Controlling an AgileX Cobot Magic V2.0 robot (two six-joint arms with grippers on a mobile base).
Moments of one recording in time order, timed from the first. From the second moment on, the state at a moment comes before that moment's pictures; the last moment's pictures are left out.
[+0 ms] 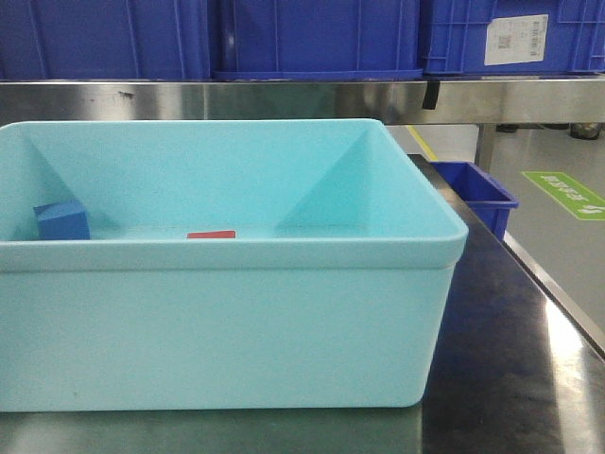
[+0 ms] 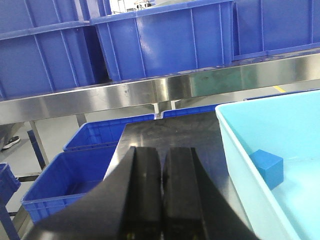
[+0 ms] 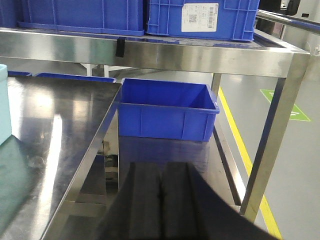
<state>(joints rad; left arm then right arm) -0.02 -0.01 0.01 -0.01 0.03 0.14 0.02 -0.01 0.03 -0.11 0.10 0.09</state>
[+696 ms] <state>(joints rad) -0.02 -0.01 0.01 -0.01 0.03 0.14 0.02 -0.01 0.03 -0.11 0.10 0.09</state>
